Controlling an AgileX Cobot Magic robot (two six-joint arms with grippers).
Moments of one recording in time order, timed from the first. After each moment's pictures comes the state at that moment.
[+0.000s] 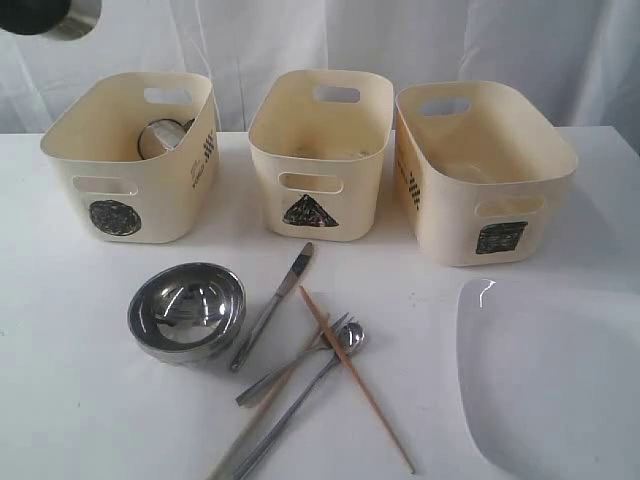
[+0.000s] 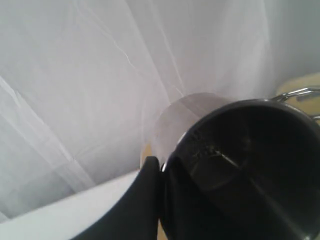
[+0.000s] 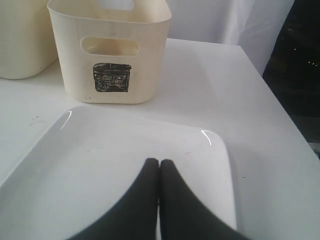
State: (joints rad) left arm -0.15 1.30 -1.19 -0.11 0.22 0.37; right arm -0.08 0.00 0.00 -0.18 0.37 0.11
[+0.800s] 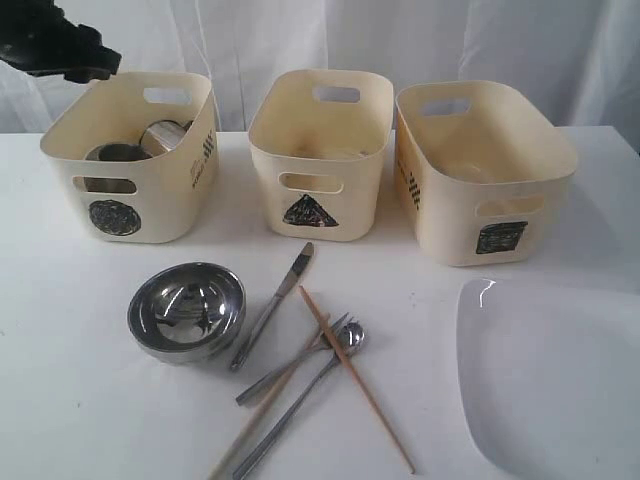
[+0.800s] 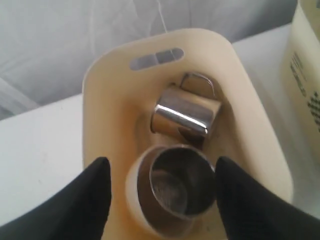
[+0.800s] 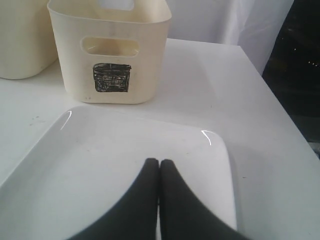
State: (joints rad) left arm -0.15 1.72 -1.54 -0.11 0.53 0.32; right arm -0.08 0.00 0.00 -0.18 0.37 0.11
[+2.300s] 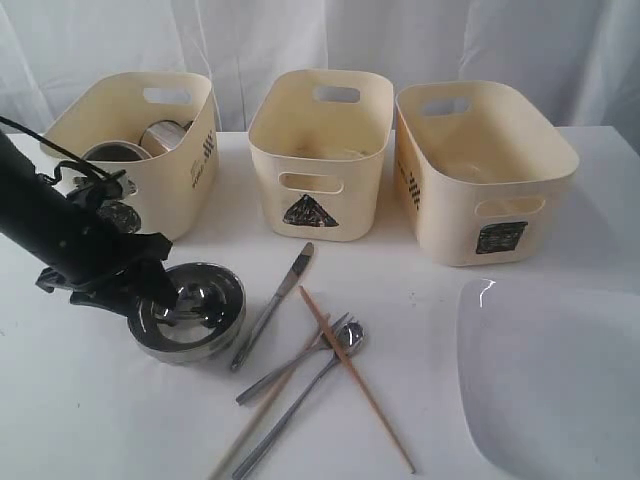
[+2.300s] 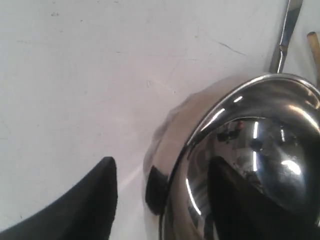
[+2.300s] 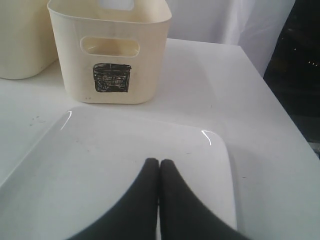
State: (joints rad) left arm -0.15 1.85 -1.10 -0.70 0.84 0.51; right arm -0.08 0.00 0.00 -0.18 0.37 0.11
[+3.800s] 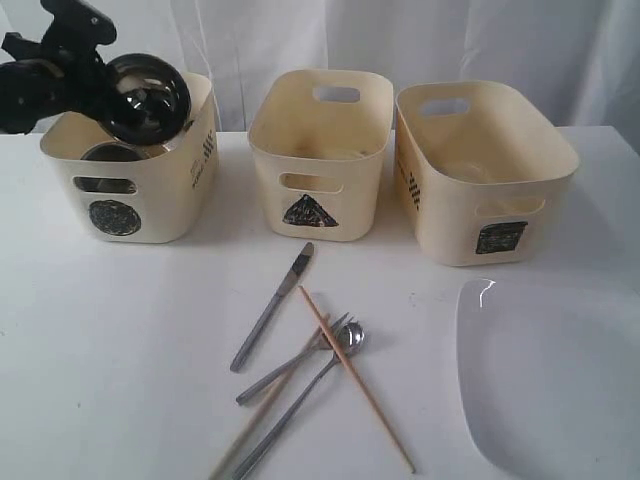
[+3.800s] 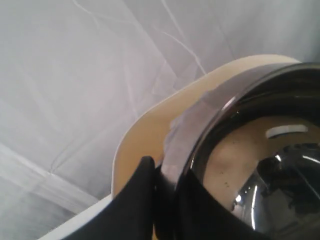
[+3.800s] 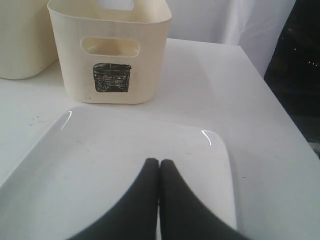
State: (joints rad) left arm -0.15 1.95 -1.41 -0.04 -0.20 0.55; right arm -0.08 0.00 0.00 -0.18 0.37 0.11
